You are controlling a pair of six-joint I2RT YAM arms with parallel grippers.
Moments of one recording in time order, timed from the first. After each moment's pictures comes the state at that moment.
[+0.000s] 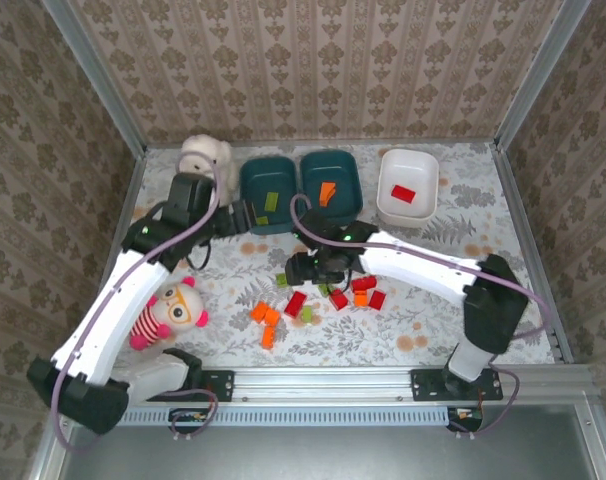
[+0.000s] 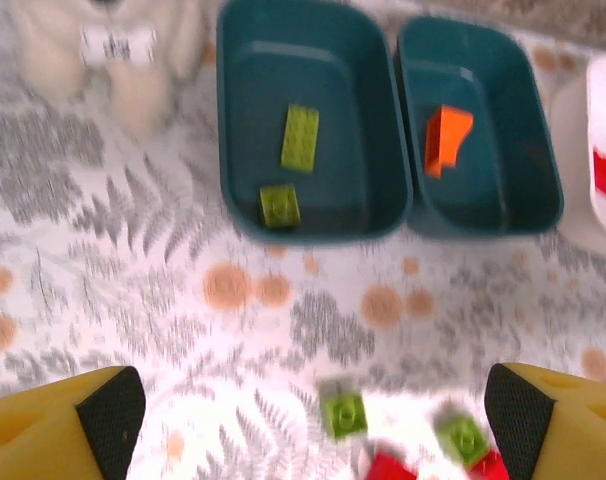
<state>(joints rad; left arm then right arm) -0.47 1.09 1.19 -0.88 -0.05 -0.50 0.90 1.71 1.36 -0.80 -0.08 0.81</state>
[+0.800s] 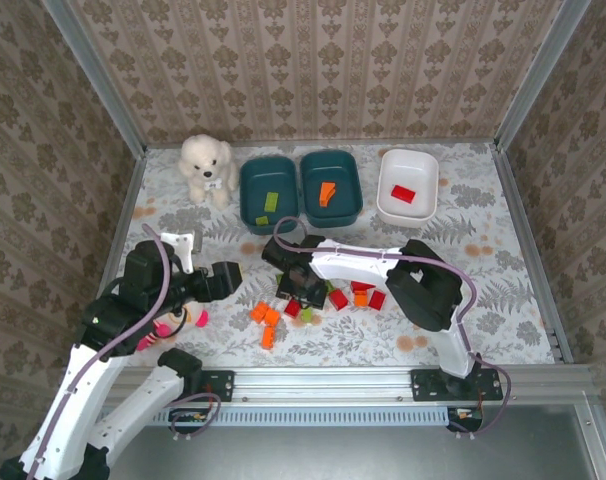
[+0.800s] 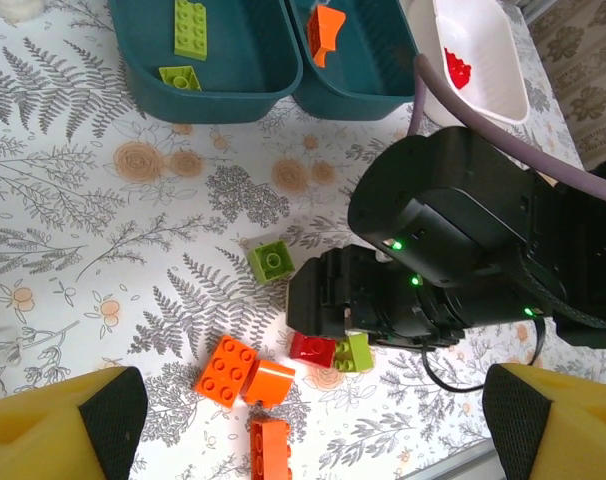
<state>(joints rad) -0.50 0.62 0.98 -1.03 0.17 -0.50 0.96 2.05 1.50 -0.87 -0.03 1.27</state>
